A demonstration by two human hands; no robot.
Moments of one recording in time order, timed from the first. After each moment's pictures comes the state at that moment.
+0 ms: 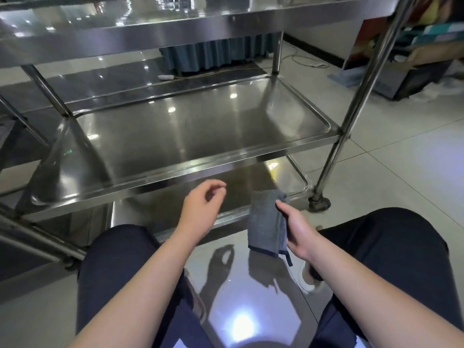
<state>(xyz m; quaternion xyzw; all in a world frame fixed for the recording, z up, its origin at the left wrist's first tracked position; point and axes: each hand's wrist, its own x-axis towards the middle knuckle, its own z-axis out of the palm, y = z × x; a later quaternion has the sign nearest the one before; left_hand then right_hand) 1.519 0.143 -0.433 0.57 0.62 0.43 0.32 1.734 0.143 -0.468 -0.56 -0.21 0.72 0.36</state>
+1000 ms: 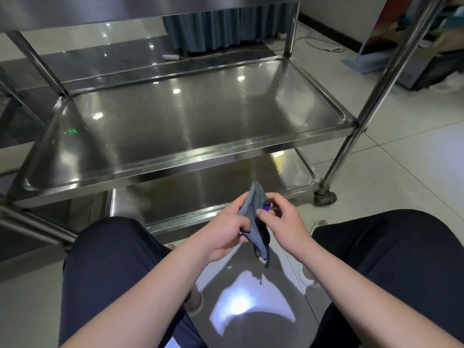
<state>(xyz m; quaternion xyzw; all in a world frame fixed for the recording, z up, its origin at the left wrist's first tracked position) 1.562 0.128 -0.457 0.36 0.47 0.33 0.74 1.717 0.140 -0.478 -0.53 -0.54 0.53 0.39</state>
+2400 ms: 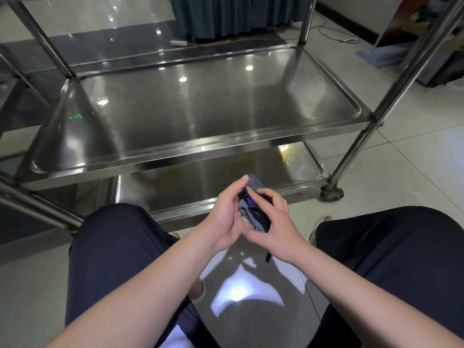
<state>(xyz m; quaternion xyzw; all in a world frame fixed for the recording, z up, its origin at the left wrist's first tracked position) 1.556 0.128 -0.444 0.20 0.45 0.43 0.76 1.699 0.124 -0.496 -0.50 -0.72 0.41 0.27</state>
